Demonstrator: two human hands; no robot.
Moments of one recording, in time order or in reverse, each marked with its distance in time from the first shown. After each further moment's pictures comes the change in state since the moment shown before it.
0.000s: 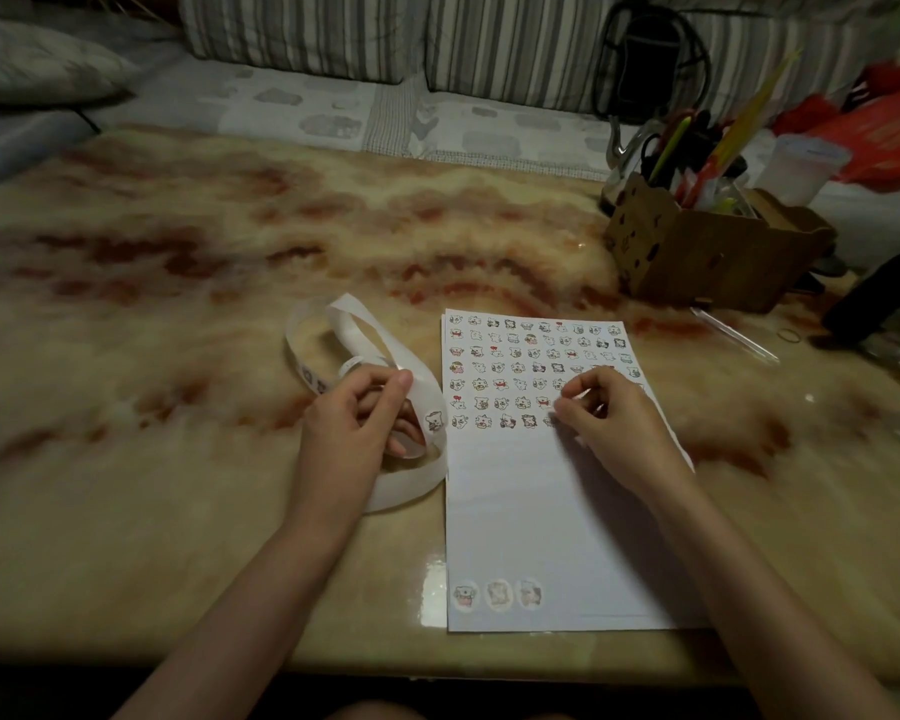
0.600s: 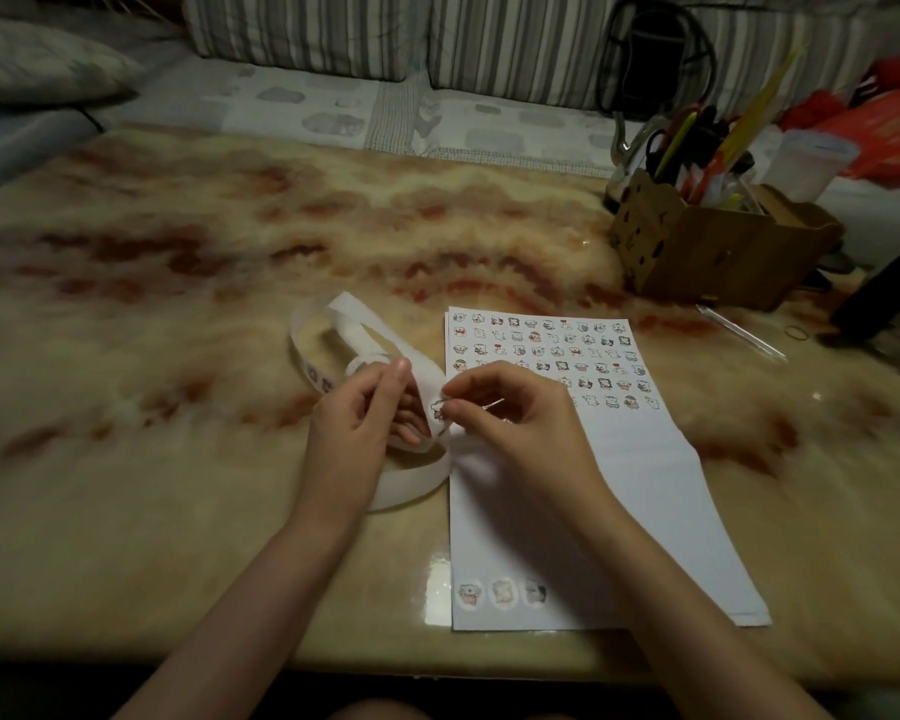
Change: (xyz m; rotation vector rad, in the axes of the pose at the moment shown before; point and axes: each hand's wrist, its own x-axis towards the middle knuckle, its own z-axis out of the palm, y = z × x) left_hand 0.000 0.004 0.002 -0.099 -0.032 0.034; right_hand -0.031 -0.059 0.044 0.500 -0.171 -0.289
